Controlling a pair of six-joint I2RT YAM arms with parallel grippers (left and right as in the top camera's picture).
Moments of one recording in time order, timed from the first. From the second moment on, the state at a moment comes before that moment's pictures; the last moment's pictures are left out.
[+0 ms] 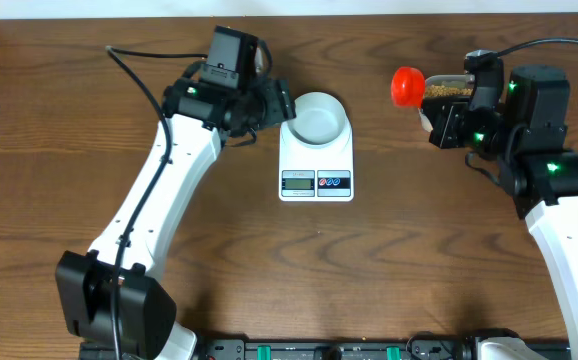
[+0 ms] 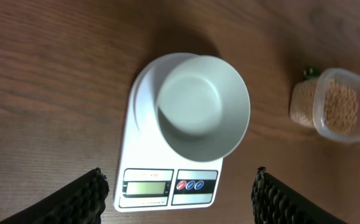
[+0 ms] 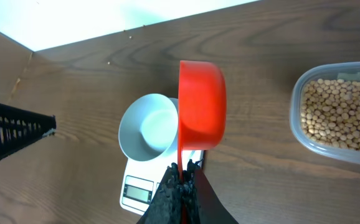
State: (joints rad) left arm -0.32 1.70 1.55 -0.84 0.19 -0.56; right arm 0.07 1.30 1.16 -0.51 -0.43 0.25
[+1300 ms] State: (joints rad) left arm -0.68 1.90 1.30 -0.58 0.12 -0.51; right arm 0.07 1.32 1.16 -0.52 -0.42 0.23
